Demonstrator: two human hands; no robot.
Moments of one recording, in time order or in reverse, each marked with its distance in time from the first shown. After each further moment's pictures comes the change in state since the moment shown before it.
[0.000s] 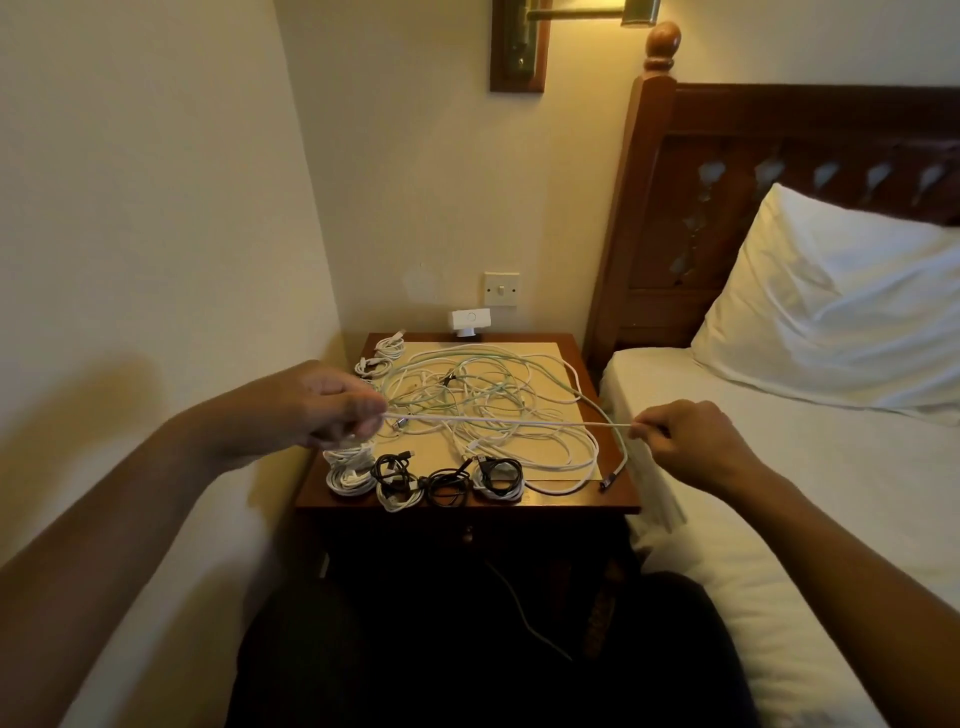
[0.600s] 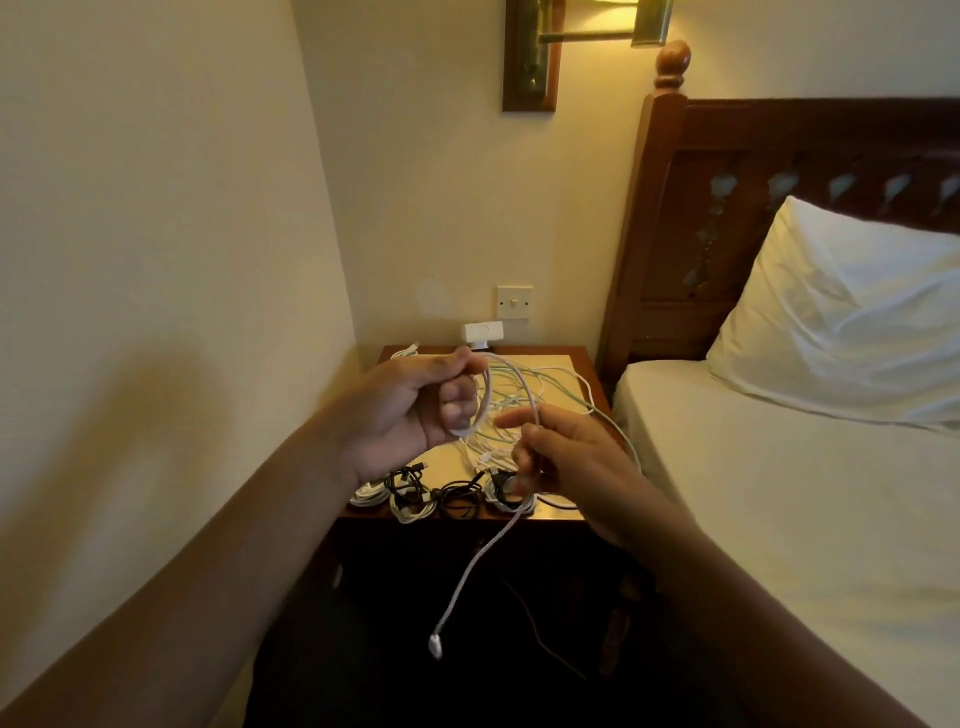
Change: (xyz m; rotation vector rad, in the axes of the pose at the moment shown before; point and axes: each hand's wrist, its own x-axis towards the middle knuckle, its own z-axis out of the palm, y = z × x) left_hand 0.036 0.051 0.059 -0.992 0.061 0.082; right_hand -0.049 -0.142 0.010 1.086 -0.334 -0.053
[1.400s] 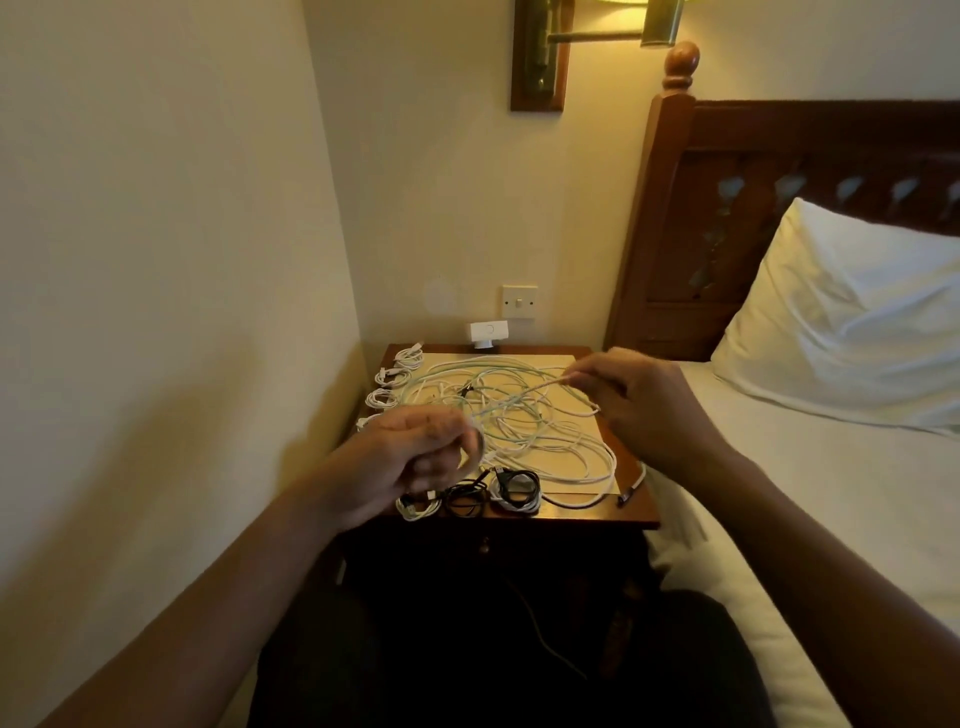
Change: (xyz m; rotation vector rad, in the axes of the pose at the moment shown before) left_hand -0.022 -0.037 -0.040 0.433 -0.110 0.085; right_hand 0.020 -0.018 -0.060 -0.836 0.309 -0.505
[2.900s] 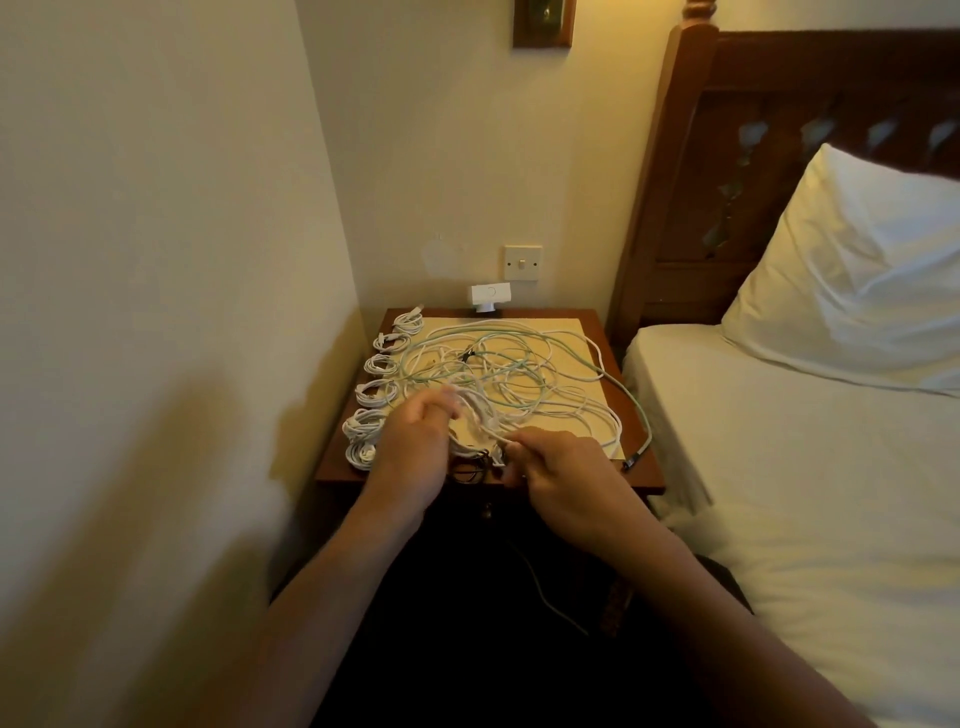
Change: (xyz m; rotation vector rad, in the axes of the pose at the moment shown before) left_hand 0.019 -0.038 0.042 0.242 0.799 -0.144; right_hand -0.056 -0.043 0.067 0.146 -0.406 0.357
